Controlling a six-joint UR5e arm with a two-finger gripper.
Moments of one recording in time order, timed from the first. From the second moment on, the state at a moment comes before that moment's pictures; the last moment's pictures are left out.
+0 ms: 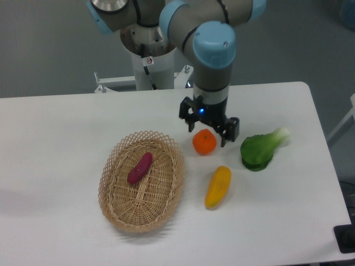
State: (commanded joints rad) arm 2.42 -1.77 -1.75 -1.09 1.54 0.95
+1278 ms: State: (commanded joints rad) arm 2.16 -1.96 -1.89 -0.83 1.60 0.73
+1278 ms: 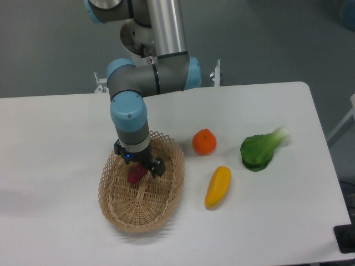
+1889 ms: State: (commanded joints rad) arm 2.16 -1.97 -1.89 -0.79 1.60 0.73
